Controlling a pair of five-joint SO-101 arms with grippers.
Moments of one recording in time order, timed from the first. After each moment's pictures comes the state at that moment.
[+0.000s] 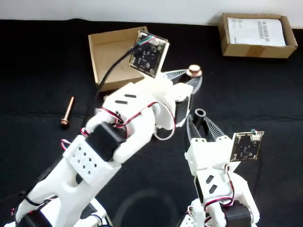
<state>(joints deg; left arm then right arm) 38.9 -34.3 16.6 36.3 21.4 -17.2 -104.3 69.2 55.3 -11.5</state>
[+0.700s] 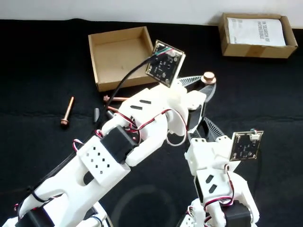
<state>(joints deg) 43.2 -32.0 20.5 30.0 21.5 -17.2 -104.3 69.4 55.3 -11.5</state>
